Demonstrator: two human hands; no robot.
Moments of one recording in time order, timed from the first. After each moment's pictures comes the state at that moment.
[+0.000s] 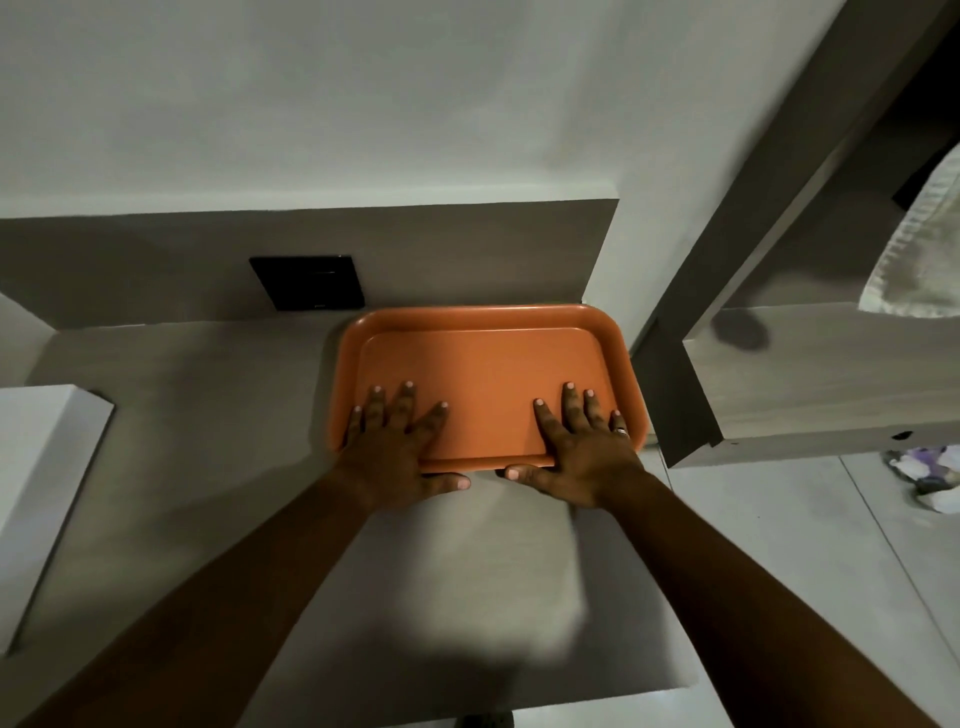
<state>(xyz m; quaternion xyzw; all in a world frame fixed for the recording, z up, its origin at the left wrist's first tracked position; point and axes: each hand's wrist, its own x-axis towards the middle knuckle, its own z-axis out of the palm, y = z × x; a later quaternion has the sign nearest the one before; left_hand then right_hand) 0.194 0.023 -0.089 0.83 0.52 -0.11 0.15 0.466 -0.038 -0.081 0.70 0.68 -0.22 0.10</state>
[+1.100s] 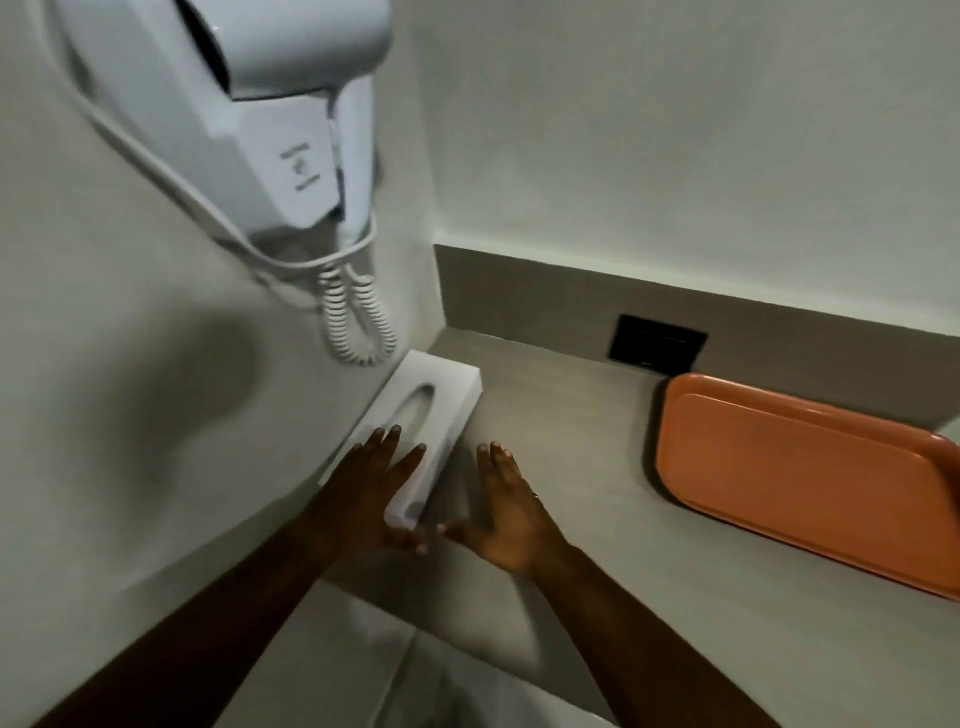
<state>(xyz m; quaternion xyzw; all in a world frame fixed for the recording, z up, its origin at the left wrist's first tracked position) -0.199 -0.095 -0.013 0.75 0.65 -0.07 0.10 0.030 -0.062 -0.027 0.47 0.80 -0.35 -0.12</state>
